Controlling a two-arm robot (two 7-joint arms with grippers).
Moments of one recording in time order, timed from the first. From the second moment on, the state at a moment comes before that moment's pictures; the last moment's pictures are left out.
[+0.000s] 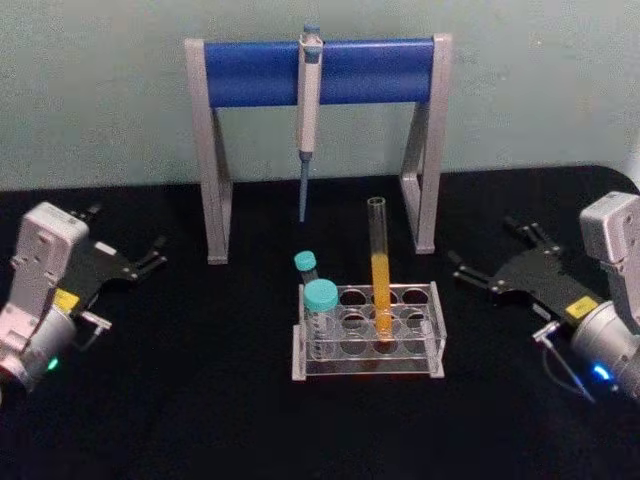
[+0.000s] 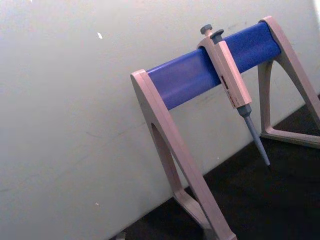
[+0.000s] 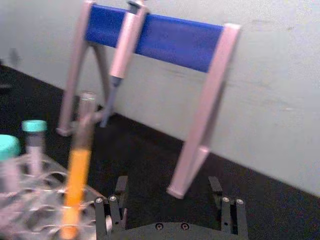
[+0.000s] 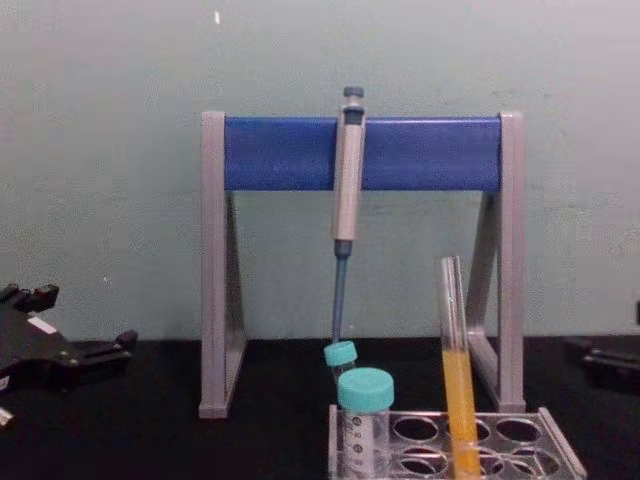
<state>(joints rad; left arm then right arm) -0.20 0.60 0.45 -1.41 -0.25 -0.12 0.03 0.10 0.61 -0.38 -1.58 0.40 -0.05 0.18</state>
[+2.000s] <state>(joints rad) -0.20 0.60 0.45 -1.41 -0.25 -0.12 0.03 0.33 0.44 -0.49 -1.44 0.46 0.26 0.43</state>
